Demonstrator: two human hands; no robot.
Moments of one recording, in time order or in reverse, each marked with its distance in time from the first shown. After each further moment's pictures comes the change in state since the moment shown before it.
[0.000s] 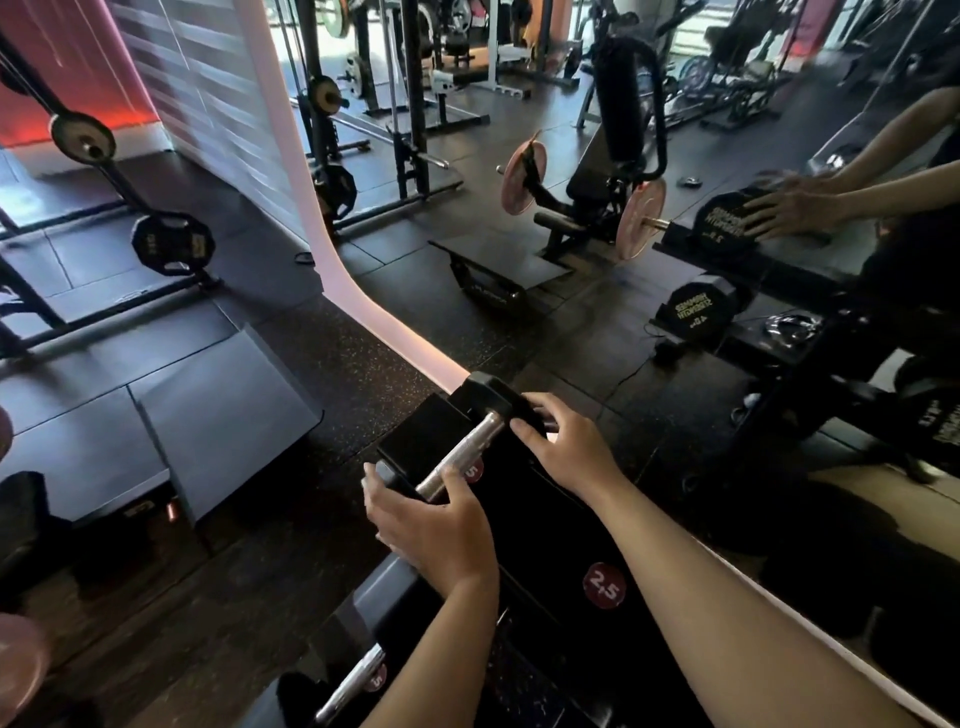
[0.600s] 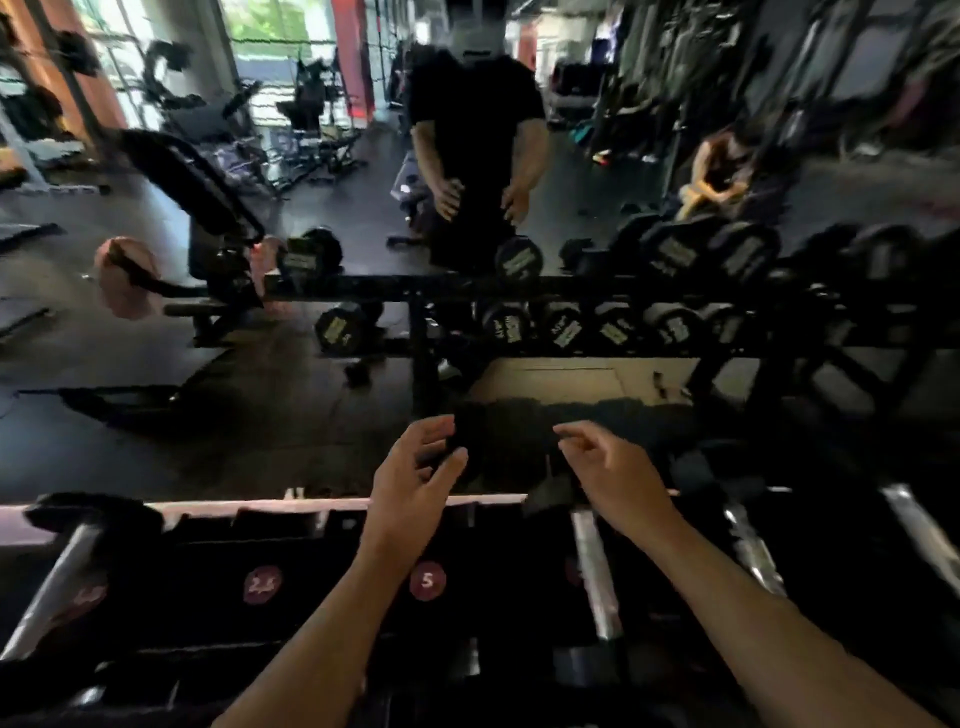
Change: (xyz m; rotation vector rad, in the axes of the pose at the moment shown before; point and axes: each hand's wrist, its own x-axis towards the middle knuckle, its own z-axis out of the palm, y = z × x) left_hand -0.301 0.075 -0.001 -0.040 -1.544 0.562; right_hand -0.421 0.072 -0.276 0.007 0.709 0.494
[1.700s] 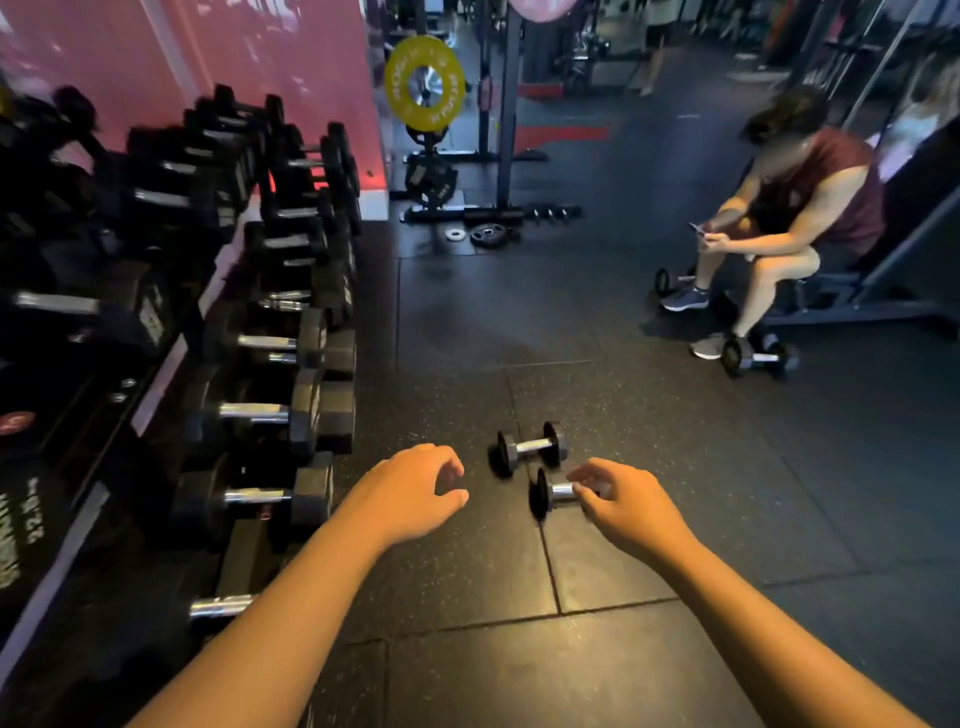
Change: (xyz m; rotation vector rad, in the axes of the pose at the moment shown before) left_hand -0.570 0.282 0.711 0.509 -1.832 1.082; right_hand -0.798 0.327 -0.423 -0.194 1.065 1.254
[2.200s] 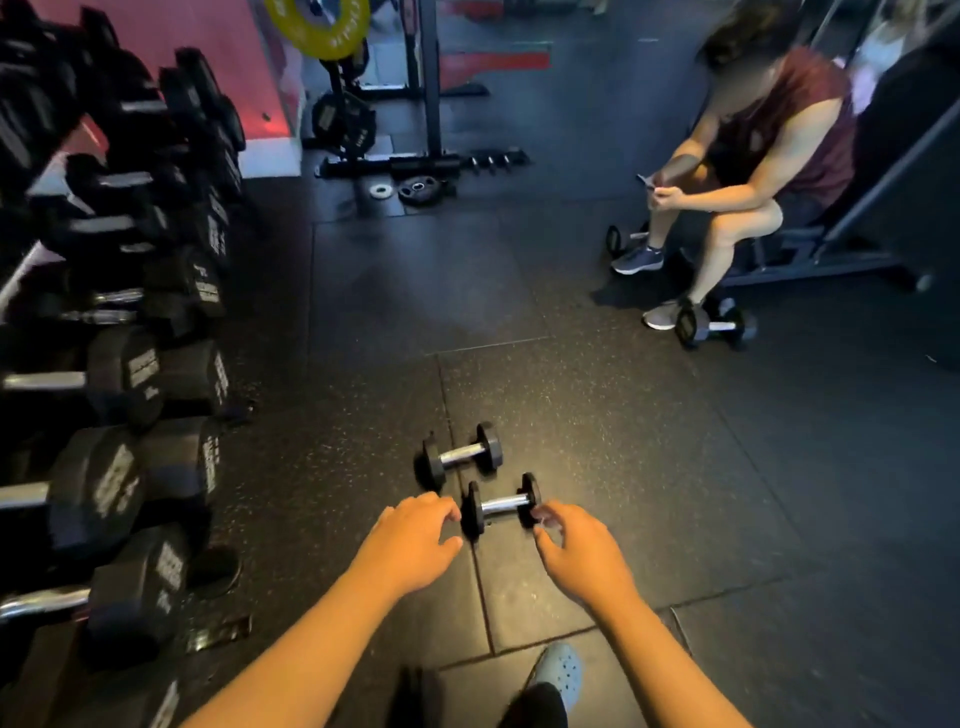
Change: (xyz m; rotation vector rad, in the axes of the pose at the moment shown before) left_hand 0.272 0.083 0.144 0.084 -0.204 -0.012; right_hand 0.174 0.196 0.002 0.043 -0.046 0.187
